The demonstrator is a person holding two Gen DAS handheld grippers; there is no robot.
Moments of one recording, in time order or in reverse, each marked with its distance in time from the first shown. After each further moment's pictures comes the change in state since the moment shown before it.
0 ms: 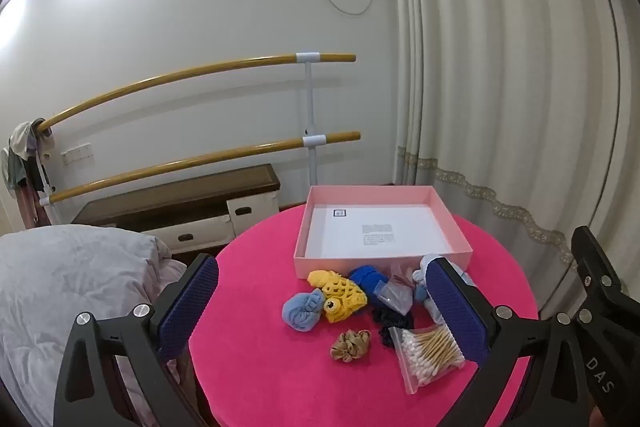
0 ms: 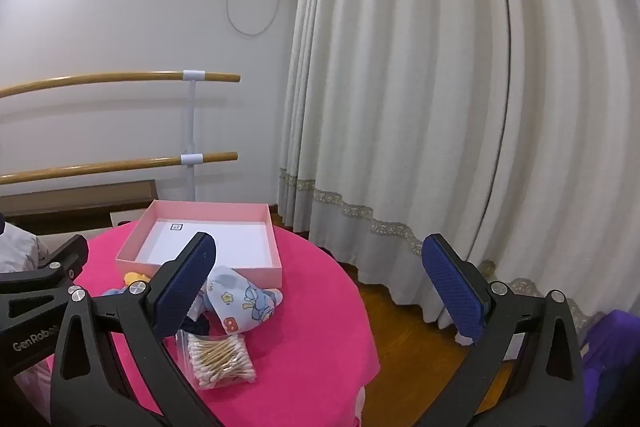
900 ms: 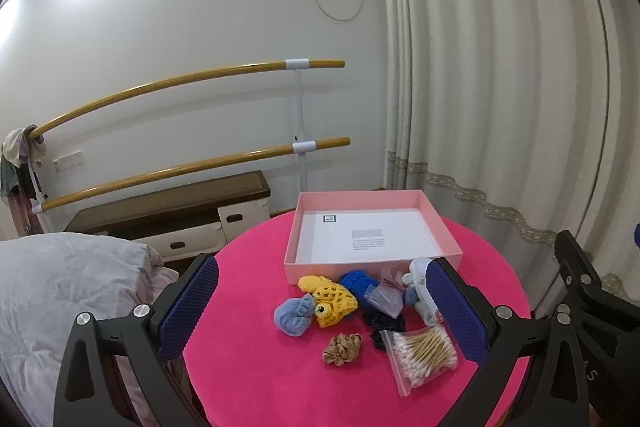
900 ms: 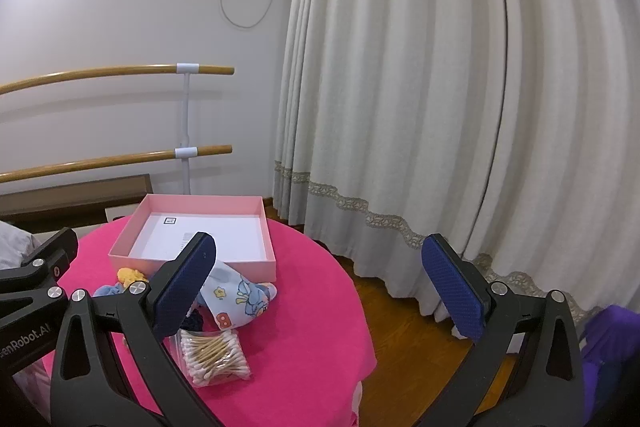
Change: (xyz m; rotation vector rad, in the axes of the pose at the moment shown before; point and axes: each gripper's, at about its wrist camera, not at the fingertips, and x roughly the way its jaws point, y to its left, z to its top) left arm 0.001 0.000 0.000 0.014 -0.015 -0.031; right arm 0.006 0.009 -0.008 0.004 0.028 -0.017
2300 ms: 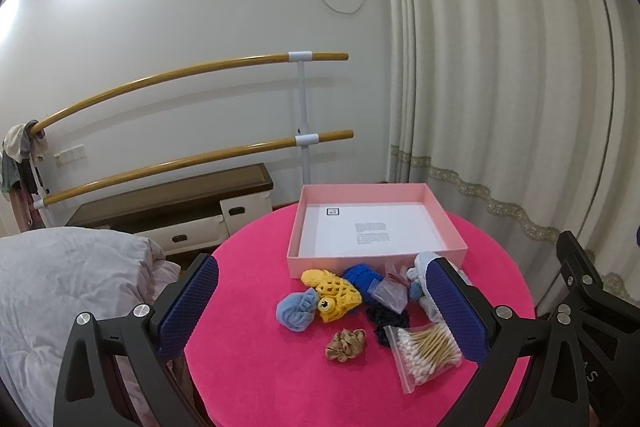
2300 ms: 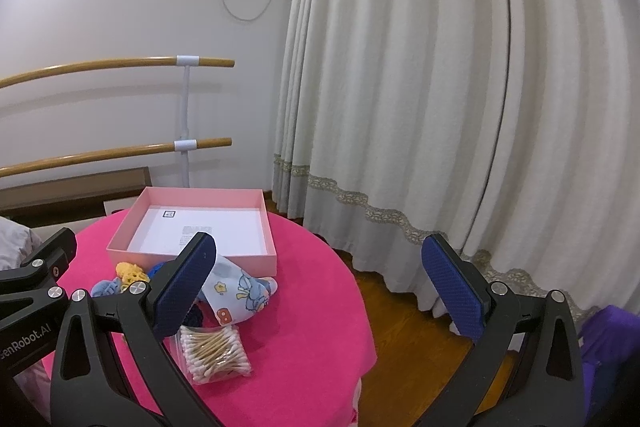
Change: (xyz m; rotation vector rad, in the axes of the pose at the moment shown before) left arm 0.001 0.000 0.001 -0.006 0.017 0.005; right arm 0.004 -0.008 0.004 -0.001 0.032 0.002
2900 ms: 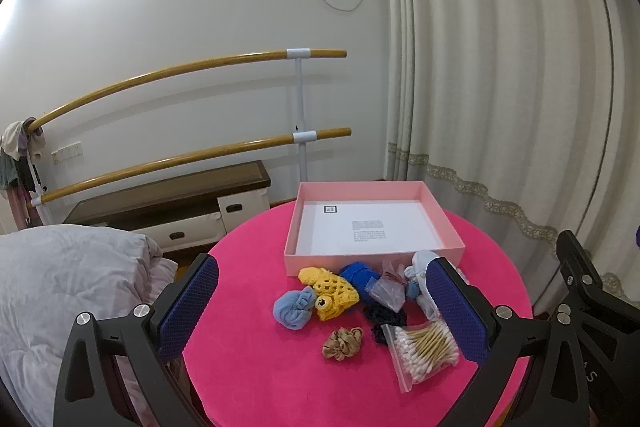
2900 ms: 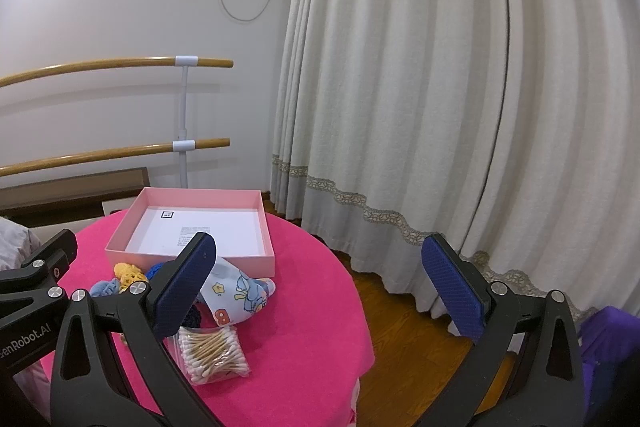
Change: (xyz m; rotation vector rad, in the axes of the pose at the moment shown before) left arm 0.000 0.006 0.002 -0.006 0.010 -0.008; right arm 0.001 0.000 0.002 -0.001 0.002 -0.001
